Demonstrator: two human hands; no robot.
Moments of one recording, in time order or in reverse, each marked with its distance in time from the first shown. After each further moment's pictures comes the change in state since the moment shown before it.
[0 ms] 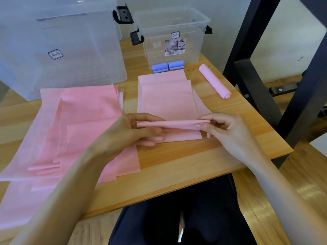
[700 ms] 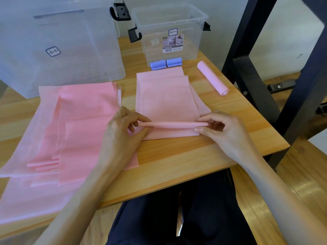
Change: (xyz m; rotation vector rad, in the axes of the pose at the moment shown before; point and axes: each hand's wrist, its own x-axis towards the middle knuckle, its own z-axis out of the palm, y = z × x) left_hand 0.000 -0.040 0.008 0.593 0.579 0.468; right_hand -0.005 0.012 0.005 -0.104 0.075 0.003
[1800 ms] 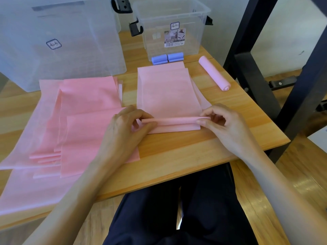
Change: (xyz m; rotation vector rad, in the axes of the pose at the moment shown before) left_hand -0.003 -0.001 -0.003 0.063 -0.094 0.066; right_hand -0.001 0.000 0.000 -0.032 -0.003 -0.051
